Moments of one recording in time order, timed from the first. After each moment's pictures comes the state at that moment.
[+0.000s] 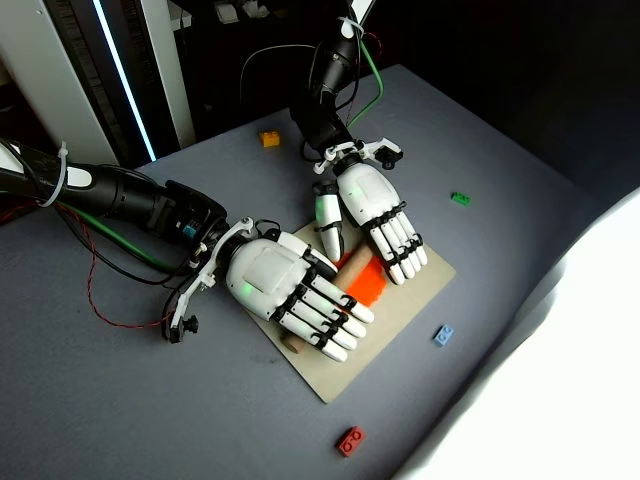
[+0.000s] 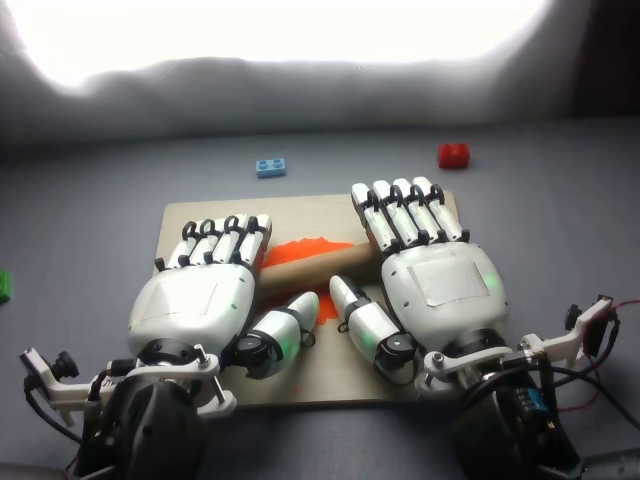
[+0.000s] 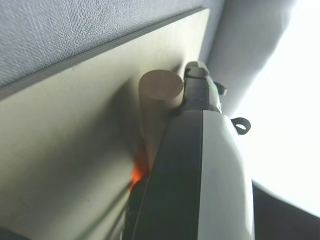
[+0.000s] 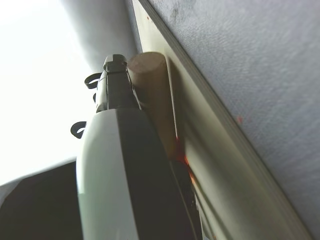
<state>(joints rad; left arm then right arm) 0.78 -1.39 1.07 -0.97 -1.17 1.56 -0.74 -1.72 1.35 0.78 1.26 -1.59</state>
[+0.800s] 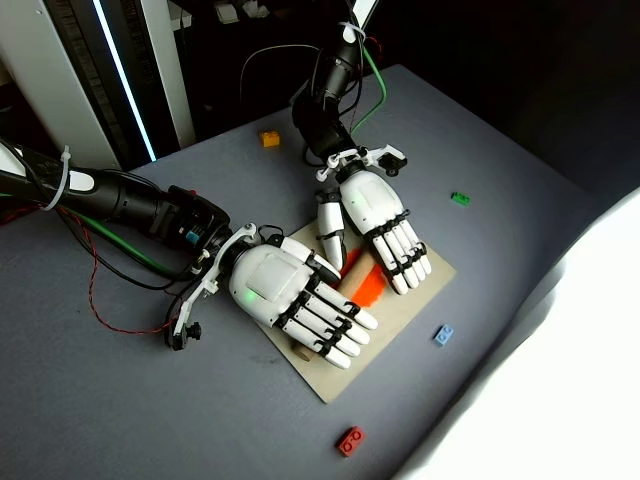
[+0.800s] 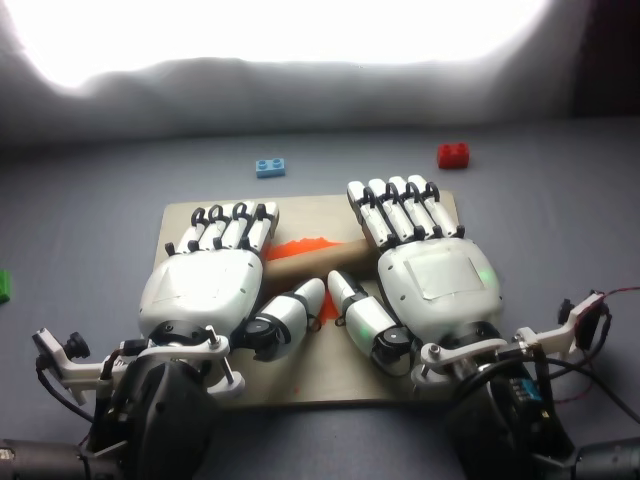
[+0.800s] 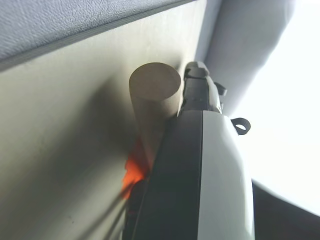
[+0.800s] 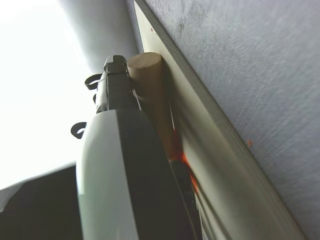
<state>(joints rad) 0.75 -1.42 1.13 -0.96 -1.13 1.58 -0.73 -1.73 1.38 0.78 1.22 -1.56</state>
